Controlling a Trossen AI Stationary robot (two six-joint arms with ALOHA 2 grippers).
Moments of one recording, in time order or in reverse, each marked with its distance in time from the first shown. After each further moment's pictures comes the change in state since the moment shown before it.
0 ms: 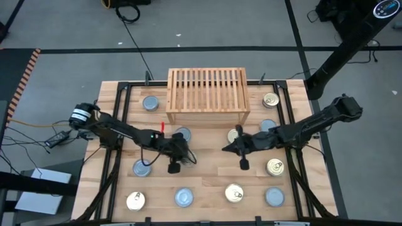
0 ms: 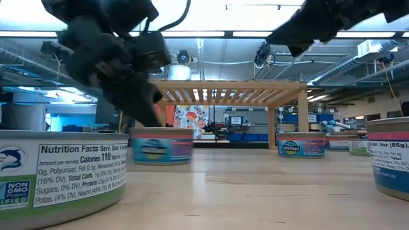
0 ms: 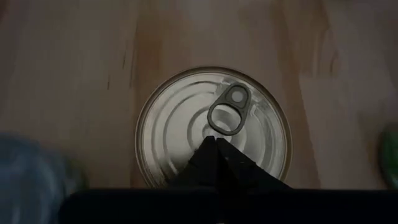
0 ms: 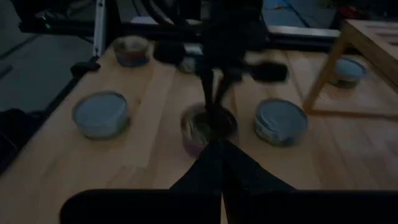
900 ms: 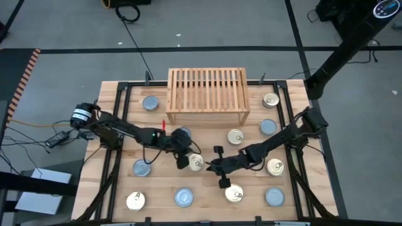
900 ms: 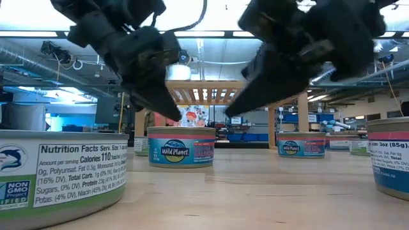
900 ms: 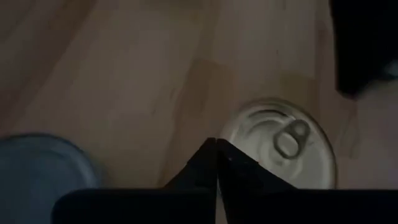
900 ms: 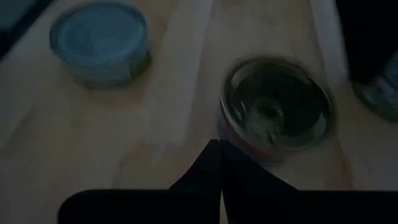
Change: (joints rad) left arm 0.032 -0.028 0.036 -0.010 -0.110 -0.243; right arm 0.073 0.588 0.313 -0.008 -0.022 0.044
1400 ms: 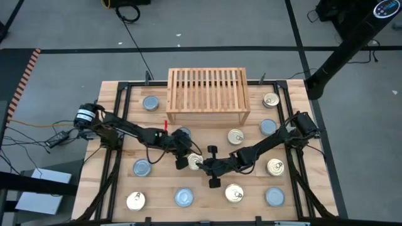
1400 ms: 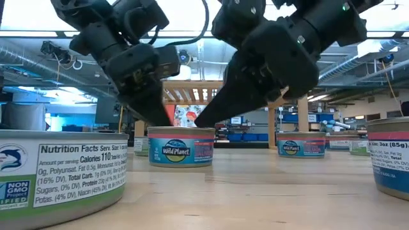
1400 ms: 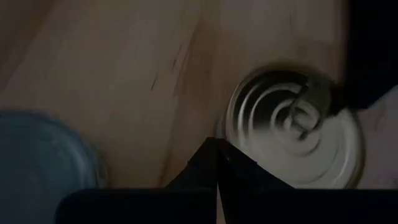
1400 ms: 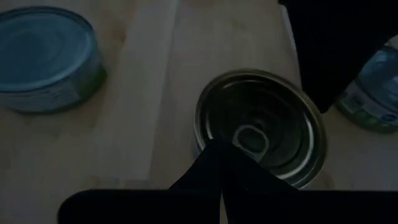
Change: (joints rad) left arm 0.012 0.057 -0.003 0.009 0.046 0.038; right arm -0.016 0.107 0.110 -0.038 0.114 0.021
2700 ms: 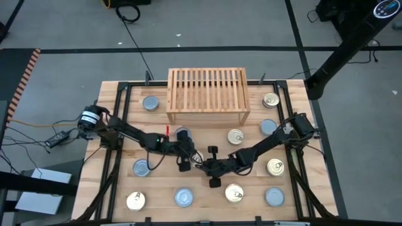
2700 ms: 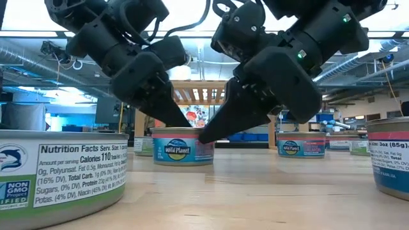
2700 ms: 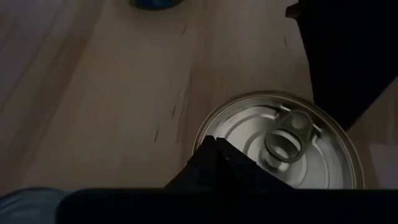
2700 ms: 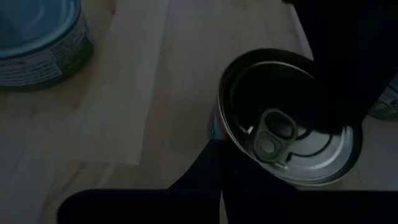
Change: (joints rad) left arm -0.074 0.085 0.005 0.153 -0.172 0.177; right arm -0.005 0.037 0.000 0.000 0.024 -0.016
